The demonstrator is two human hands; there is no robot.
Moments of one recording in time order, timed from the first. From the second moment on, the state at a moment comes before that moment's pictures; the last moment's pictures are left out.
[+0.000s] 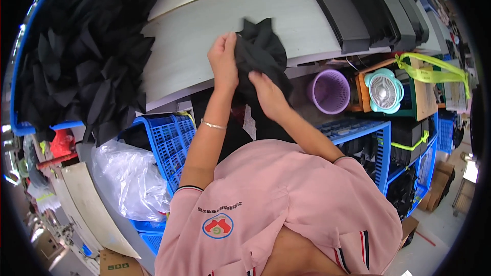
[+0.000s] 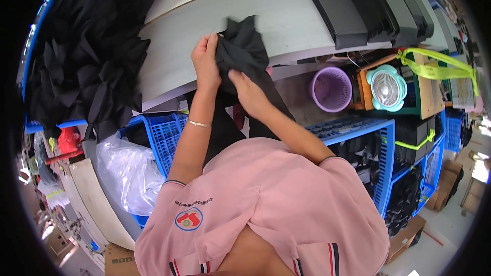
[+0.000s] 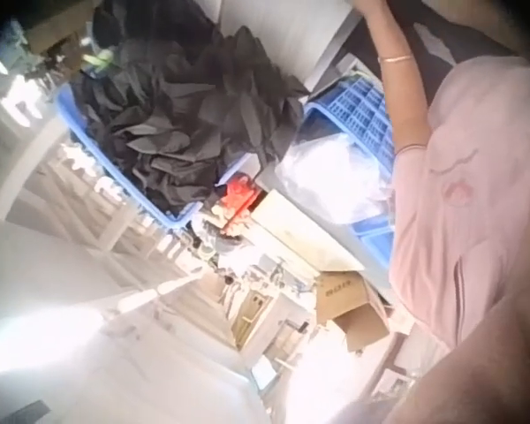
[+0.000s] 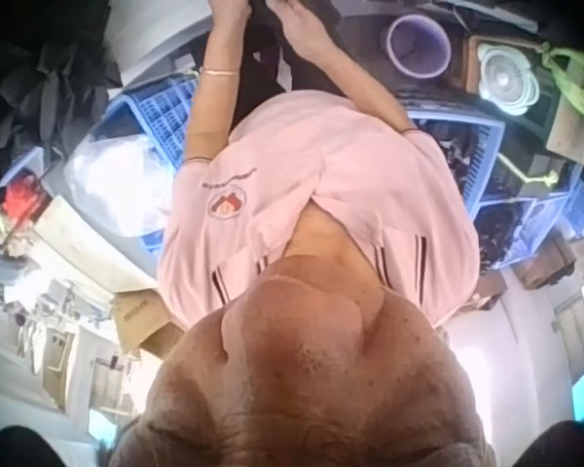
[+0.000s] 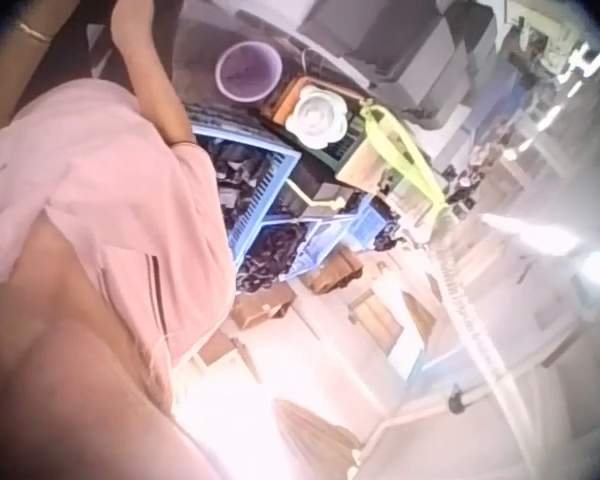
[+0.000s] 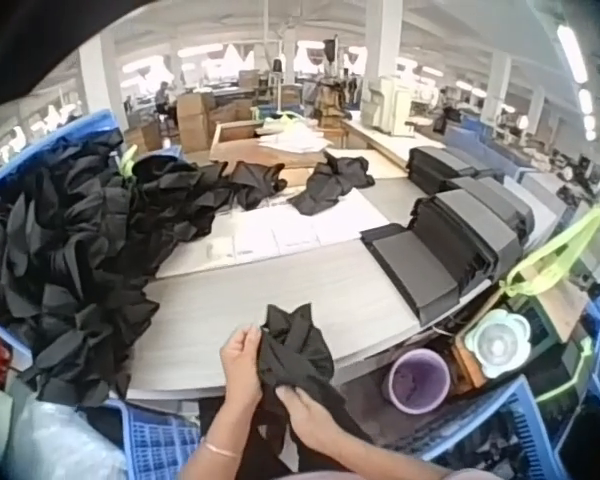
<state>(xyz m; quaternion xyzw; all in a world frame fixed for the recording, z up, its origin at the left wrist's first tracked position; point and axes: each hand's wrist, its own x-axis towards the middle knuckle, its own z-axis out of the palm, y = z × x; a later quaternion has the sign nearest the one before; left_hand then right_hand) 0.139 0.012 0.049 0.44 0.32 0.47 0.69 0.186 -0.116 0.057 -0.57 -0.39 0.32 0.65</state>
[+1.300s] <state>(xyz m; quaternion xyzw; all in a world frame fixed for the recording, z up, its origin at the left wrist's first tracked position) 0.055 -0.095 0.023 0.03 -0.03 -0.06 1.00 0.159 -0.109 0.040 -0.46 -0.41 0.61 0.49</state>
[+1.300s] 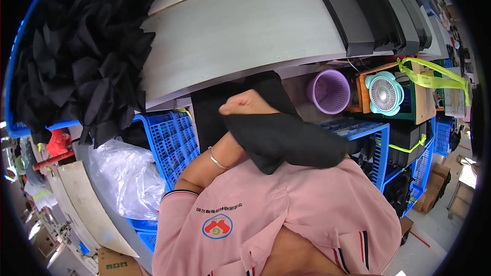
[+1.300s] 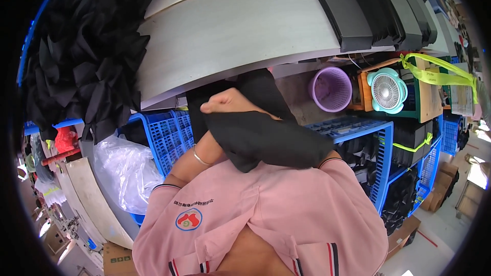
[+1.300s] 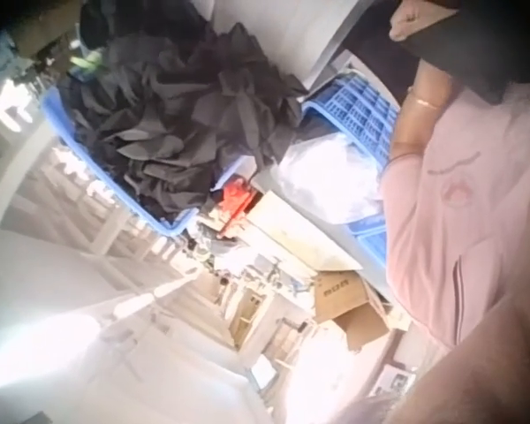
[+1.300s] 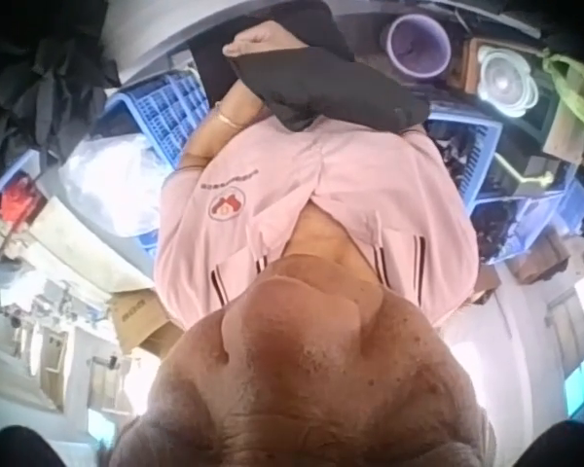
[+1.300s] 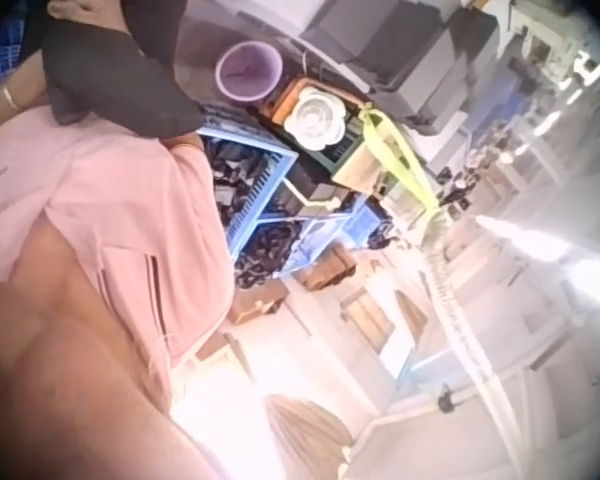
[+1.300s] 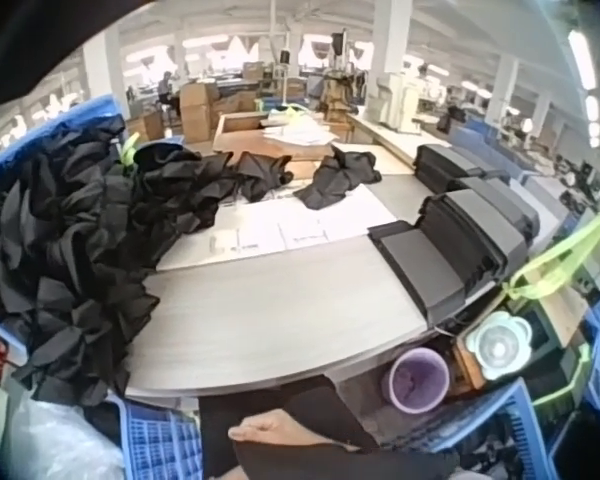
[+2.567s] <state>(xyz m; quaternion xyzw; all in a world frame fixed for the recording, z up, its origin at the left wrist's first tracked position) 0.061 -0.041 0.067 0.89 0.22 0.27 0.28 0.241 -0.127 0.105 -0.56 -0.31 0.37 0.67</state>
